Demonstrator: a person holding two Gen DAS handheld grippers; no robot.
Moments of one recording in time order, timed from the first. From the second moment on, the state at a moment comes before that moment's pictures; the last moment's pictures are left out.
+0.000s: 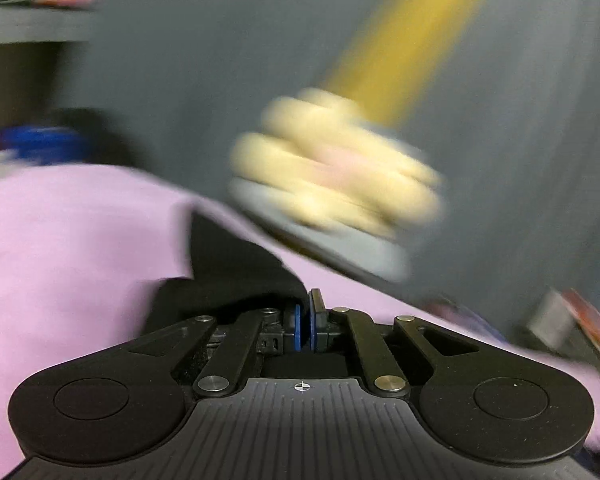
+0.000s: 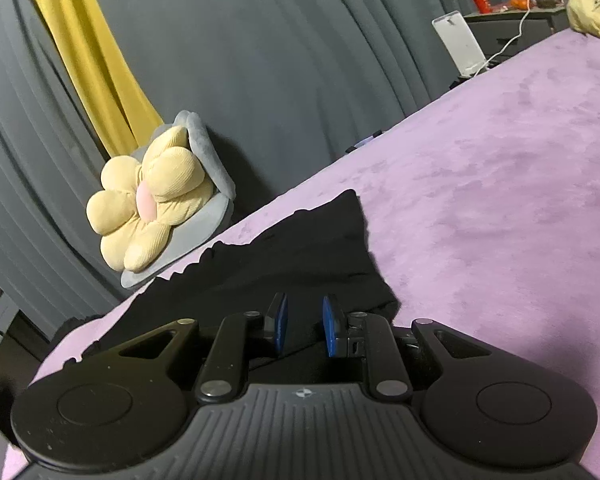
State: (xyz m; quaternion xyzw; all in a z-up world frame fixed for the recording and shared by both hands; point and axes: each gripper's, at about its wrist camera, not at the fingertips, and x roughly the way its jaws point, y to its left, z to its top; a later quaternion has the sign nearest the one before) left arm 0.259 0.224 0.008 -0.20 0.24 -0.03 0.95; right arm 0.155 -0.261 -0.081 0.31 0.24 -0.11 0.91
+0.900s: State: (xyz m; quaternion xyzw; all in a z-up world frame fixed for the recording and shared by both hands) left arm 0.178 0.173 -0.089 -0.28 0.35 0.16 0.88; right arm 0.262 -0.149 -0.100 0.32 0.39 0.05 0.86
